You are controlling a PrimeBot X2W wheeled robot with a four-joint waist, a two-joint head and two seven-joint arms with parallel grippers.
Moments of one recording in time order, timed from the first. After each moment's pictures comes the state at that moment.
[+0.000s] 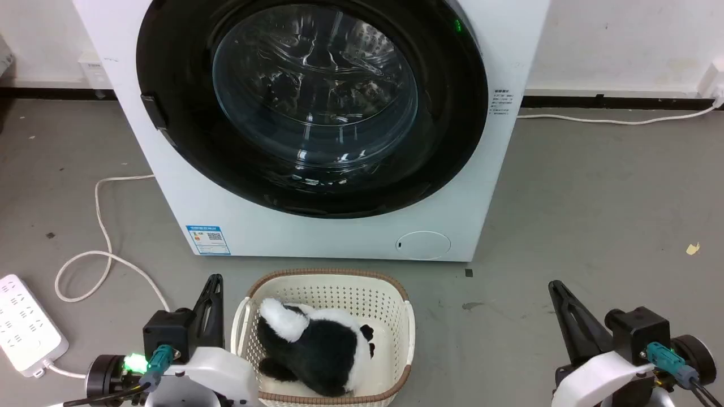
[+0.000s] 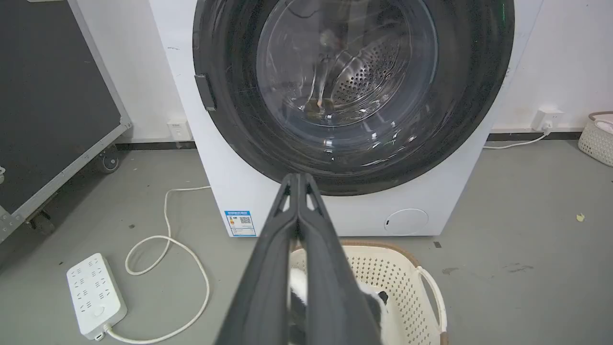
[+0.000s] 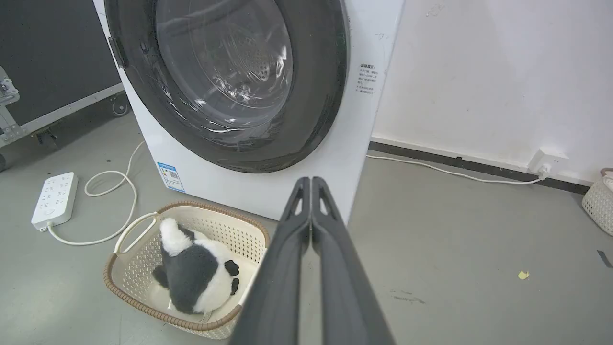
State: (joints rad) left arm -0.02 0.05 0.00 0.00 -0.01 0.00 0.00; right arm 0.00 -0.05 0.00 0.00 0.01 0.13 0.00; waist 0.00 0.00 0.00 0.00
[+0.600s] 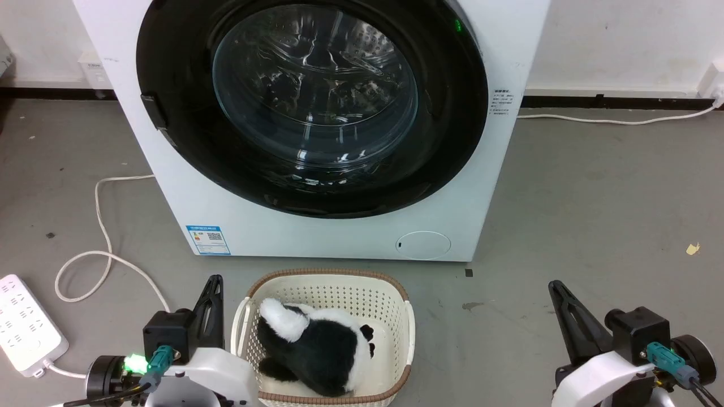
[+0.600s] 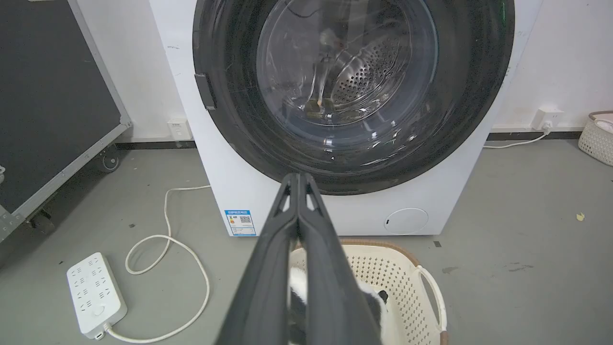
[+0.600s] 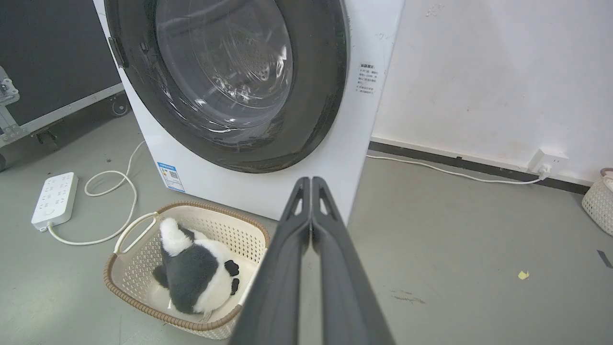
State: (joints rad) left arm -0.02 0.05 0.00 0.00 -0.01 0.00 0.00; right arm 0.00 -0.05 0.00 0.00 0.01 0.13 0.00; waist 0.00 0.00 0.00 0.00
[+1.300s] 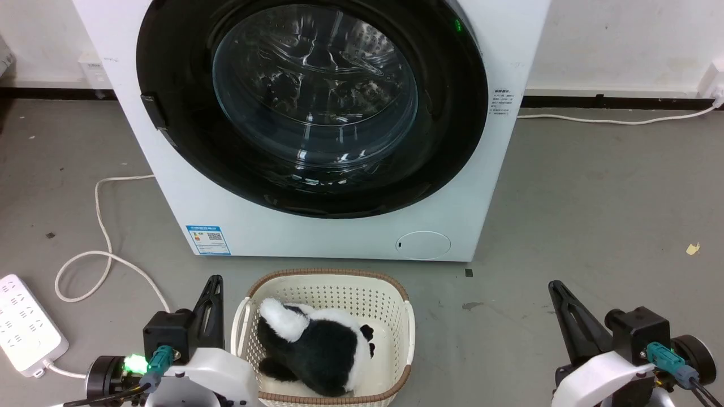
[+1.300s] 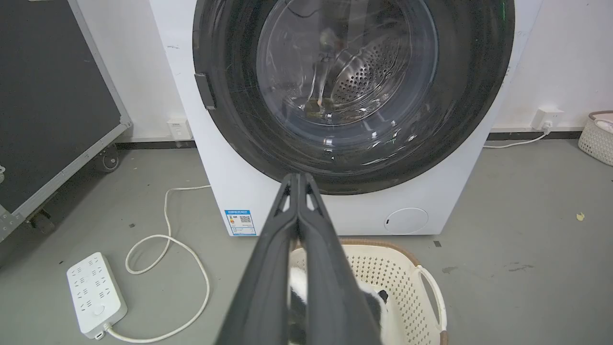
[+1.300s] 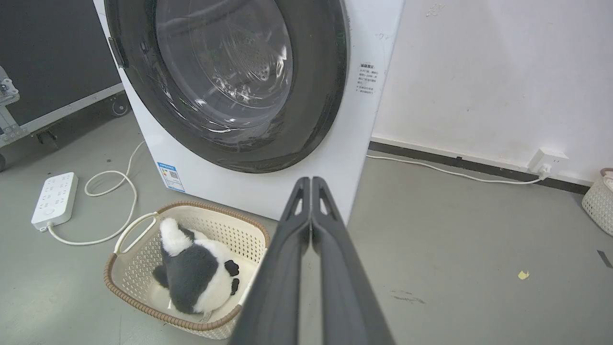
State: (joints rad) left arm -0.02 0.05 0.00 0.00 -0.01 0.00 0.00; right arm 0.00 -0.05 0.00 0.00 0.01 0.13 0.00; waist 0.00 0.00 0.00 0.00
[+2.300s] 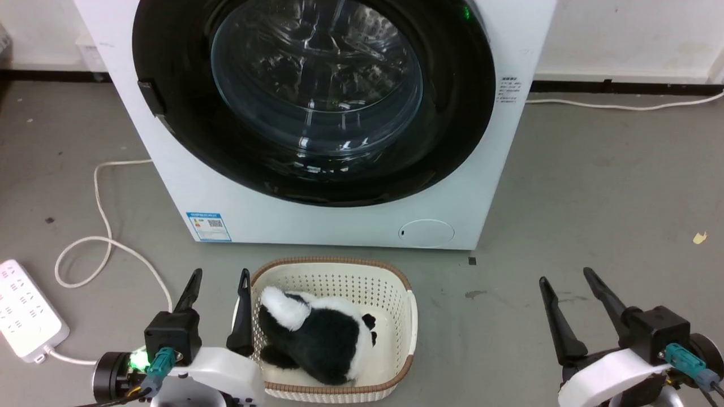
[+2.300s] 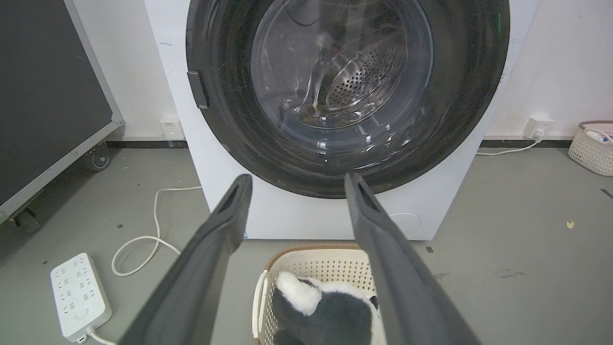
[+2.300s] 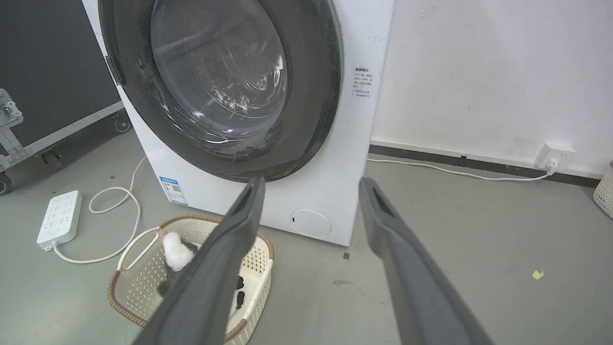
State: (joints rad) left arm -0.02 0.05 -0.02 0.00 -0.04 0.02 -0.05; right arm 0.00 -0.05 -0.02 0.00 0.05 0.13 -0.05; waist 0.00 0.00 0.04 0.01
